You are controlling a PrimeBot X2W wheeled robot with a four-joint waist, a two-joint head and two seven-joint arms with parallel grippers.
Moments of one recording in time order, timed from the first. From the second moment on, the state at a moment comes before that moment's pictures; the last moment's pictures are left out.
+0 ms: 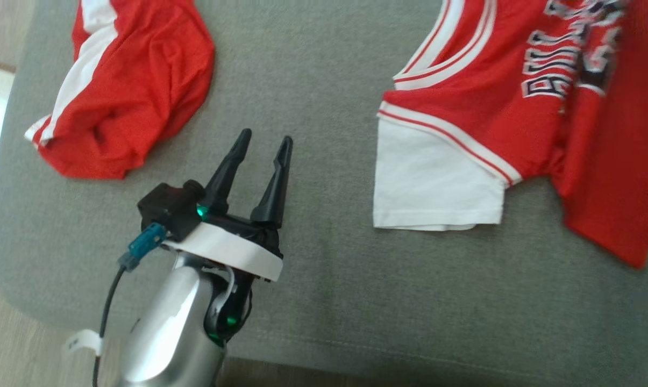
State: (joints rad) left arm -0.32 0.04 -0.40 0.21 -0.40 -0.08 -0.25; right arm -1.28 -0.44 0.39 1.13 0.02 0.13 -0.09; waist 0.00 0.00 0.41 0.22
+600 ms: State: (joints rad) left arm -0.19 0.04 -0.34 0.23 -0.37 -0.07 -0.25; right arm -0.70 -0.19 0.24 0.90 0.29 0.13 -0.25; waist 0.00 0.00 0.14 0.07
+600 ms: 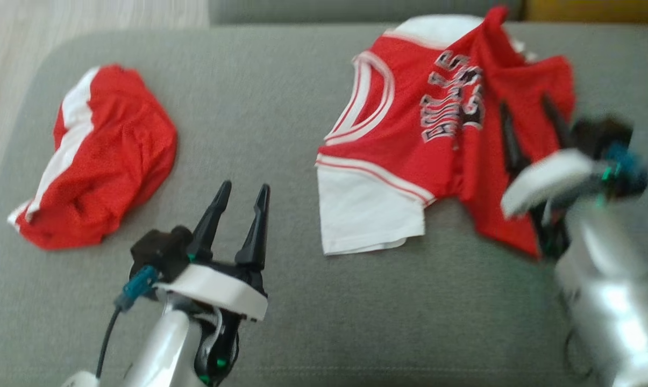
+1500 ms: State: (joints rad) left arm -0.14 0.04 -0.38 0.34 -0.37 -0.06 -0.25; right arm -0.13 -0.05 0.02 0.26 0.15 0.13 -0.19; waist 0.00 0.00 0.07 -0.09
